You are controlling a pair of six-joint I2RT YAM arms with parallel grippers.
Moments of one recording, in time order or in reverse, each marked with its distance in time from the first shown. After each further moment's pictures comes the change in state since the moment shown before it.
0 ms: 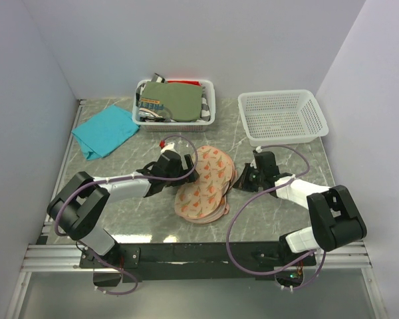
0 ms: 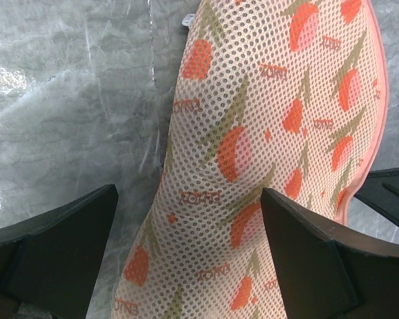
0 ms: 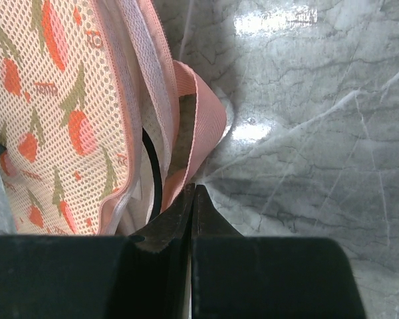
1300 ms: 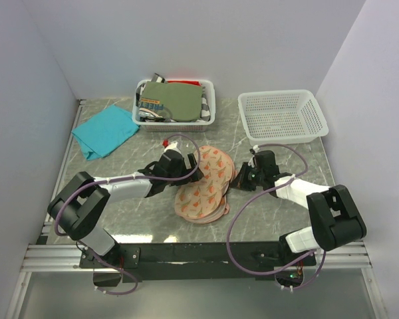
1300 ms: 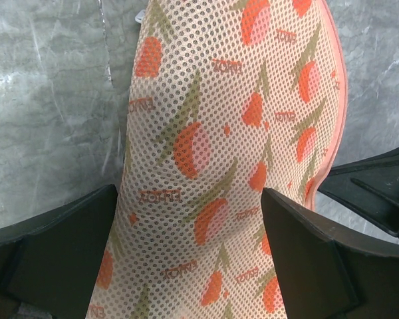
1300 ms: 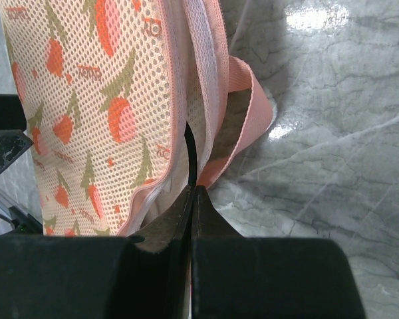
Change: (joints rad) left arm -0.018 0.001 0.011 0.037 0.047 -0.015; right arm 0.000 0.000 0.002 0.038 -0.099 -0.015
